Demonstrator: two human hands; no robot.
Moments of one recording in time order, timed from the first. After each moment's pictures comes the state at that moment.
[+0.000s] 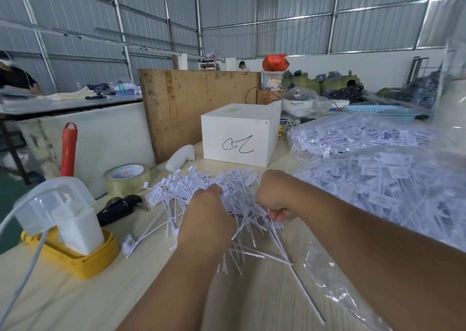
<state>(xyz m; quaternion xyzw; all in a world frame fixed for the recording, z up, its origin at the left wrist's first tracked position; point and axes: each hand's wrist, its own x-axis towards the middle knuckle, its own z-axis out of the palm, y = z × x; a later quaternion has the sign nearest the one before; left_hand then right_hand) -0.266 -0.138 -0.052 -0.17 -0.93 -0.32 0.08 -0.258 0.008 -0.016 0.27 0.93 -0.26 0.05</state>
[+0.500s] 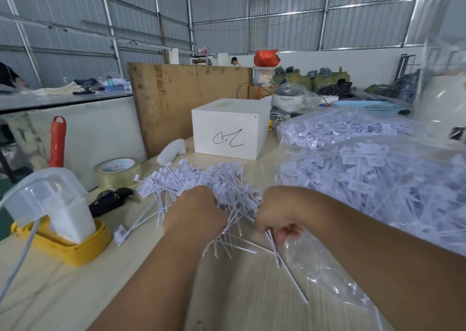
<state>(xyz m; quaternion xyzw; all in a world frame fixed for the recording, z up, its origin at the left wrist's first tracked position) -0.258 -0.143 -0.046 -0.16 -0.95 -0.25 0.02 -0.205 0.003 -0.023 0.22 0.94 -0.22 0.15</state>
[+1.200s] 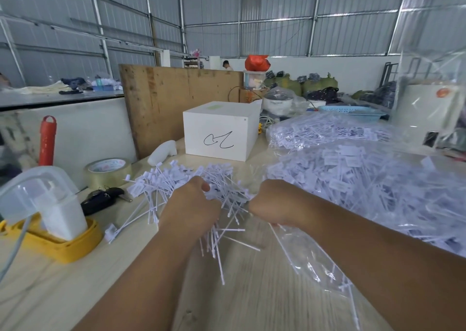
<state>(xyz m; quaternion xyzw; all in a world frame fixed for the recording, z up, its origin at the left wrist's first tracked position) -0.260 -0.141 -0.054 -0.18 -0.91 -0.37 0.05 -0.189 0.011 -0.023 0.22 0.96 -0.19 0.01</state>
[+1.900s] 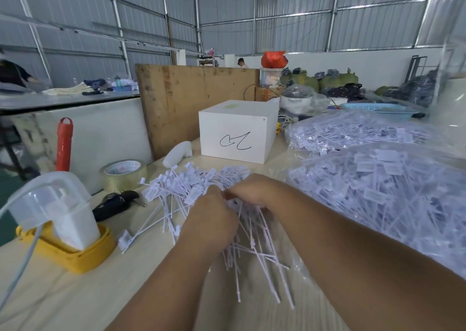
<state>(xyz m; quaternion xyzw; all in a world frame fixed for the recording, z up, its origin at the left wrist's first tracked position) -0.269 -0.134 -0.060 -0.19 -0.91 -0.36 0.03 -0.284 -0.006 -0.035 0.23 0.92 -0.32 0.04</state>
